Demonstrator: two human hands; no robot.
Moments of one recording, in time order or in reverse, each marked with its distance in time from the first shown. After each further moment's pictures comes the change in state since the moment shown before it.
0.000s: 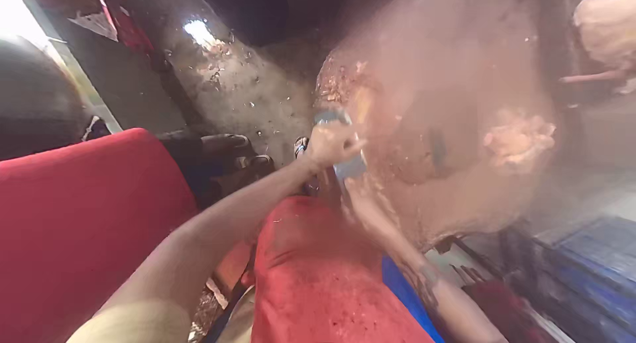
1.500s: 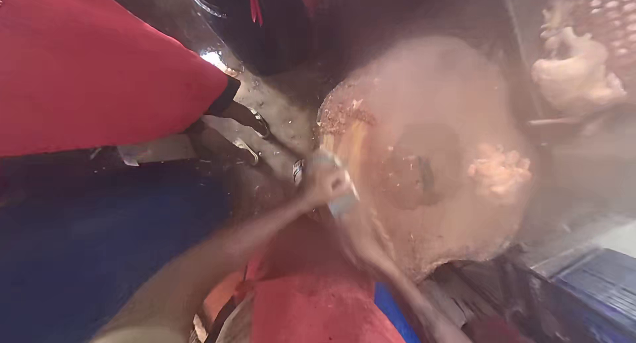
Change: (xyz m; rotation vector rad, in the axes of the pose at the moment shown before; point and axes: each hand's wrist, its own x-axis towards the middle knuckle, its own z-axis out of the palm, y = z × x) left_hand -0.017 0.004 -0.013 0.059 -0.092 -0.098; right_hand -0.004 0.016 -0.011 -0.194 -0.040 -0.097
